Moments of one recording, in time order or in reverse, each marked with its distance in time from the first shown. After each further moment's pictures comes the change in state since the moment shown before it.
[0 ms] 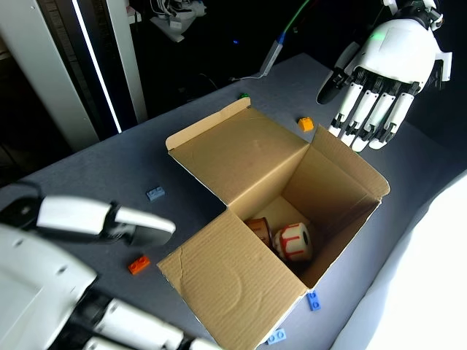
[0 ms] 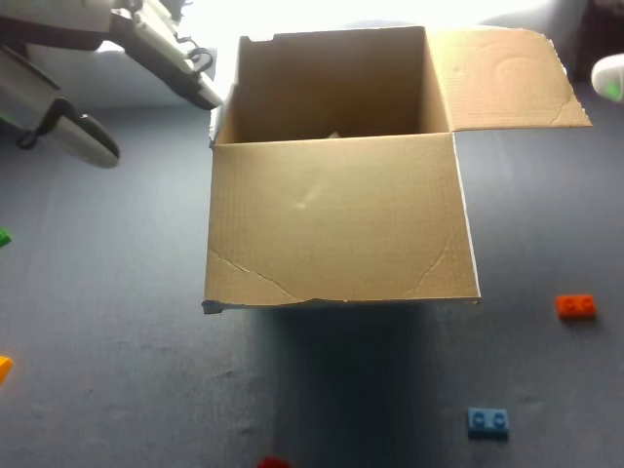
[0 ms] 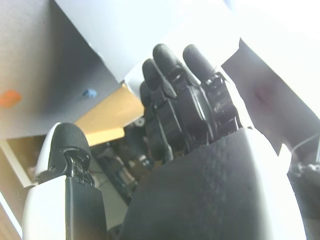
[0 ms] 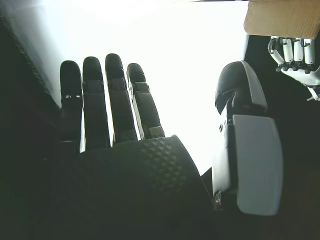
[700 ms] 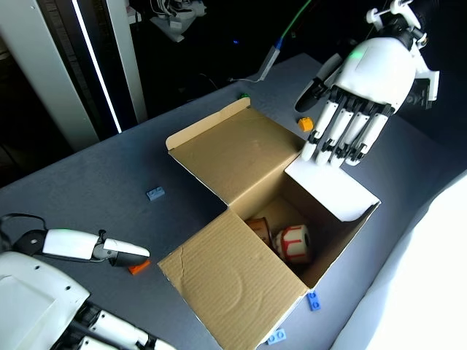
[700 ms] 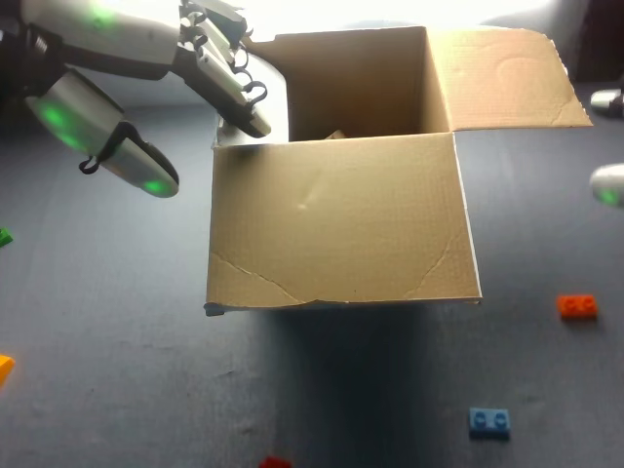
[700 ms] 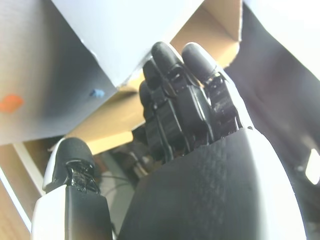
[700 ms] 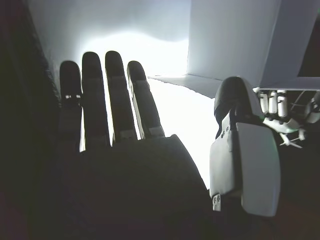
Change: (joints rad) left arm 0.079 -0.069 -0.002 -0.049 0.015 0.067; right arm -0.290 -0.079 0.015 0.068 0.159 -0.095
